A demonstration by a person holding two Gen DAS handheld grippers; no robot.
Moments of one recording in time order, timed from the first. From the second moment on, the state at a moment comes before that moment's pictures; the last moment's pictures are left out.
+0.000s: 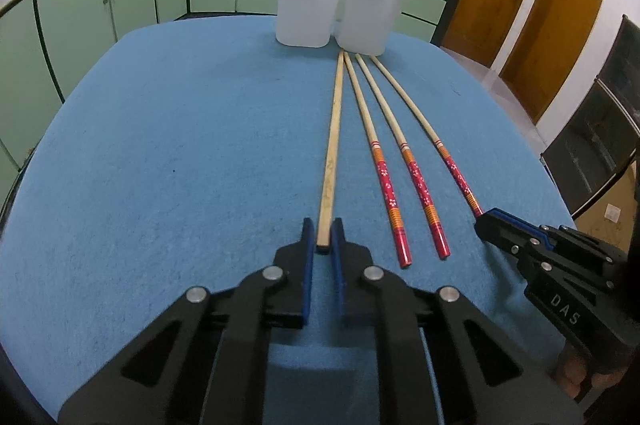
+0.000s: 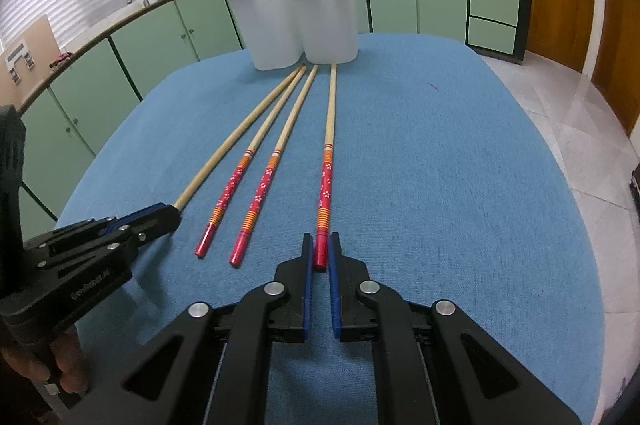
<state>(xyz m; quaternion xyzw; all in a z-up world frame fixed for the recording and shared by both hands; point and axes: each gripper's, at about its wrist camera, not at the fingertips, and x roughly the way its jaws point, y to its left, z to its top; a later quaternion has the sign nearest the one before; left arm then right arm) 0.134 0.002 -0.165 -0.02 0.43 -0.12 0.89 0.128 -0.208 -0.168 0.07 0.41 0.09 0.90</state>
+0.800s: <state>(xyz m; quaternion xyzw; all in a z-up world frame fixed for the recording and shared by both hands) 0.129 -0.004 -0.158 -0.01 0.42 -0.13 0.90 0.127 -0.198 -0.162 0.03 0.41 0.08 0.91</state>
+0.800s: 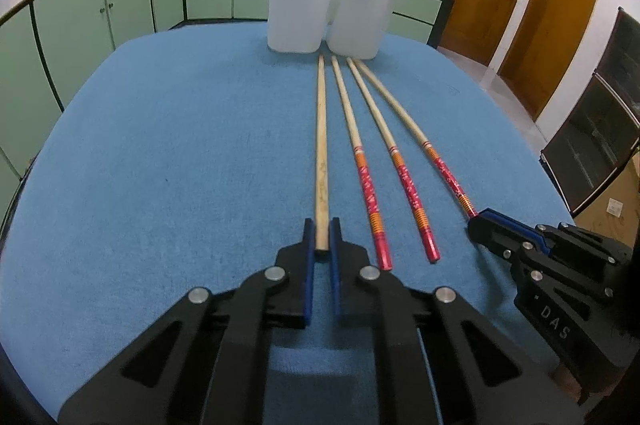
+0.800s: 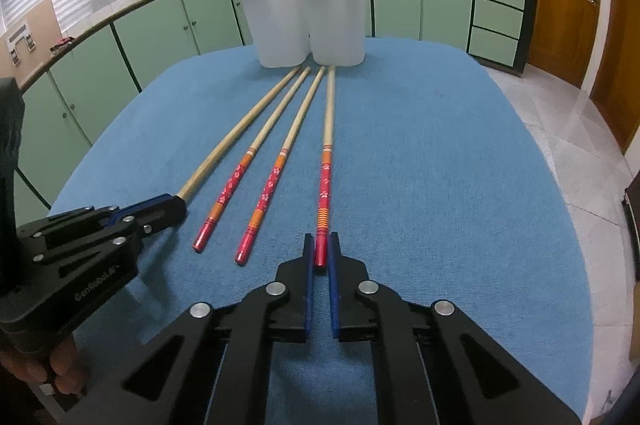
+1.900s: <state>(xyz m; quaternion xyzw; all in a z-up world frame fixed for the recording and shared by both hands) 0.123 -0.003 0.034 -0.03 0.19 -0.16 0.97 0.117 -0.243 0.027 0.06 0.20 0.11 0.97</state>
